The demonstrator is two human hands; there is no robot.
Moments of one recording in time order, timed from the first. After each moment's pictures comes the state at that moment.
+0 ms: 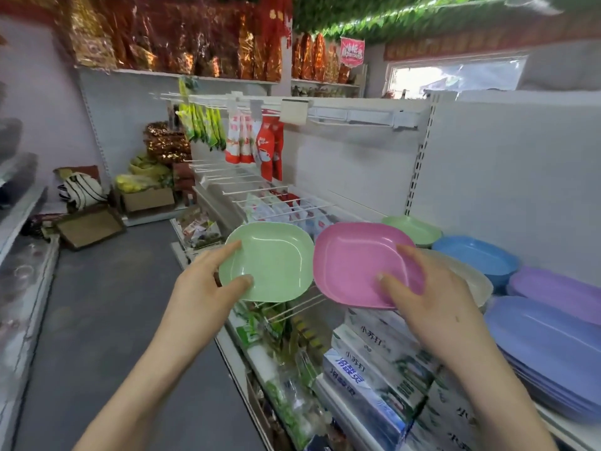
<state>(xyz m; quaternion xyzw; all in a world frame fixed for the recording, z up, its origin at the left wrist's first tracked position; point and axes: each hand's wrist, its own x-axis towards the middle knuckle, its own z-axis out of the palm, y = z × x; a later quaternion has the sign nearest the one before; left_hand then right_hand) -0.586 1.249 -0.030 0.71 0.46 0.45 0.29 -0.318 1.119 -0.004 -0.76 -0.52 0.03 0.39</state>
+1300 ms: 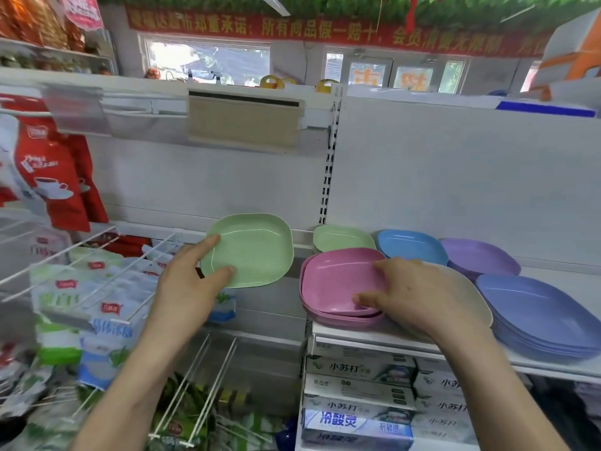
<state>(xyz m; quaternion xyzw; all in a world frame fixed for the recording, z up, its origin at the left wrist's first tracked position) -0.444 1.543 -0.030 0.80 0.22 0.32 0.46 -0.346 1.271 0.036 -0.98 -0.18 0.00 0.04</state>
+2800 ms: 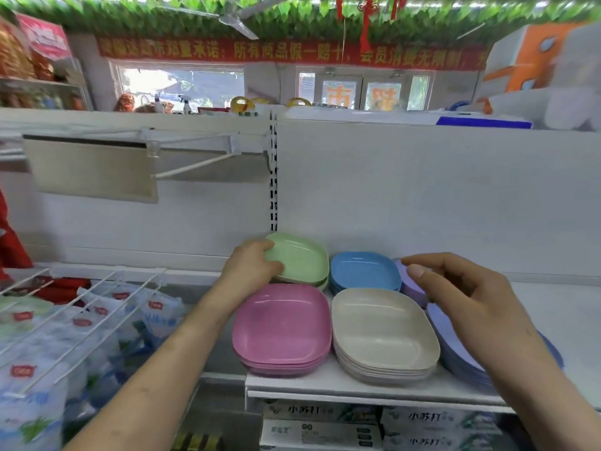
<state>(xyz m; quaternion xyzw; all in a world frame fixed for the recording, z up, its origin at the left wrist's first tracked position) -0.251 1.469 -0.003 0.92 0.14 0.15 0.34 -0.304 1.151 0.034 -0.78 -0.19 -0.12 0.58</state>
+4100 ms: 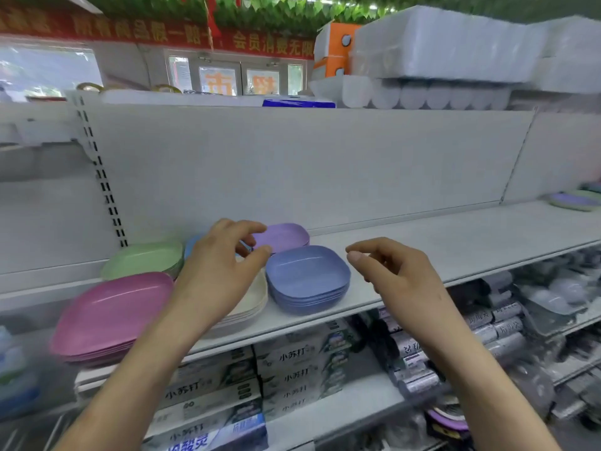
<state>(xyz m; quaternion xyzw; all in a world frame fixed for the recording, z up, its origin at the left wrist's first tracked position) -0.324 1.251 0.023 0.88 -0.12 0.25 0.38 -0.371 0.995 0.018 -0.82 -0.09 -0.18 0.54</state>
